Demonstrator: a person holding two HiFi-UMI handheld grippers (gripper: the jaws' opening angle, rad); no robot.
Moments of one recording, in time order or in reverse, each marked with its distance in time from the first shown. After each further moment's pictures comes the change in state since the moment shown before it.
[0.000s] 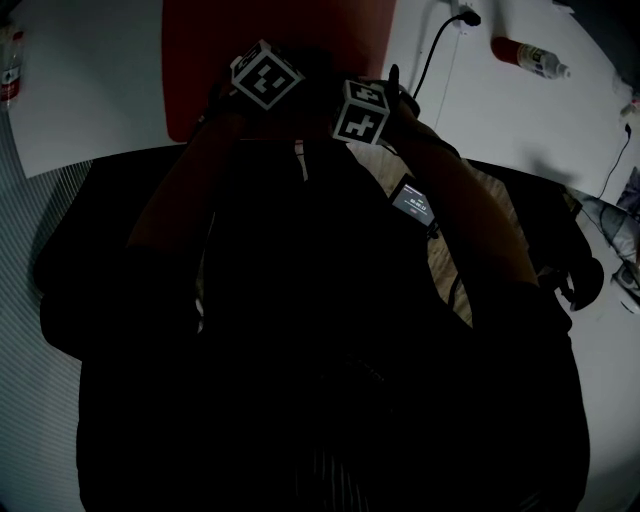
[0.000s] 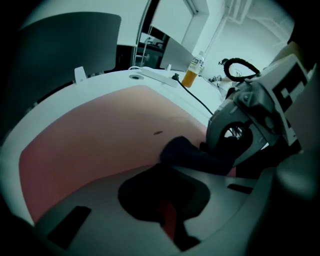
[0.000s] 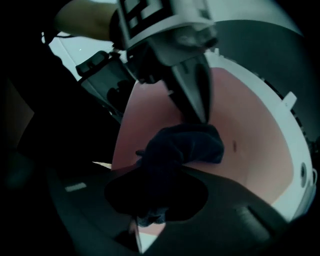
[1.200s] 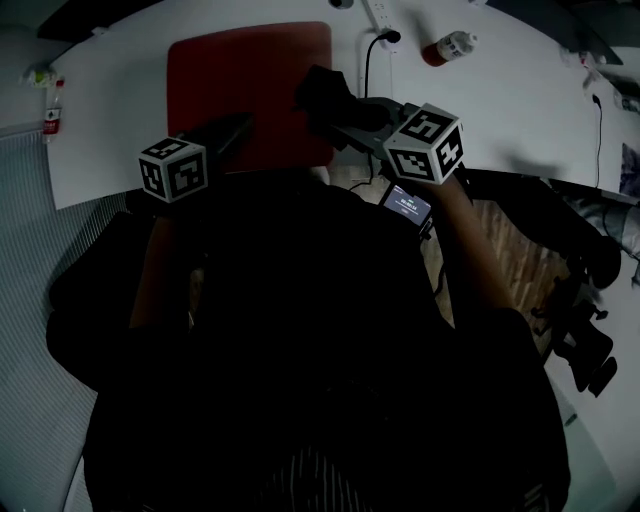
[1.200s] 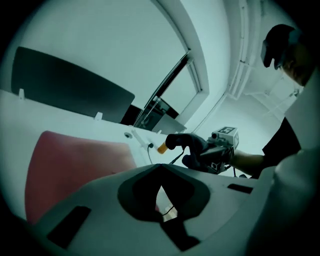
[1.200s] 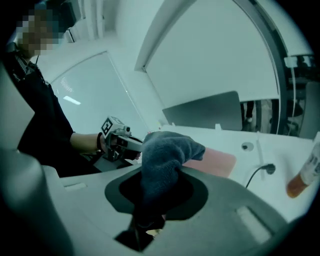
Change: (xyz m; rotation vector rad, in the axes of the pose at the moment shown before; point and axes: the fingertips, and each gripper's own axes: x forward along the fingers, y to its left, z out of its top) left arm -0.222 -0.105 0.055 -0.434 -0.590 -0.203; right arm -0.273 0.052 0.013 0.506 -0.798 -0.070
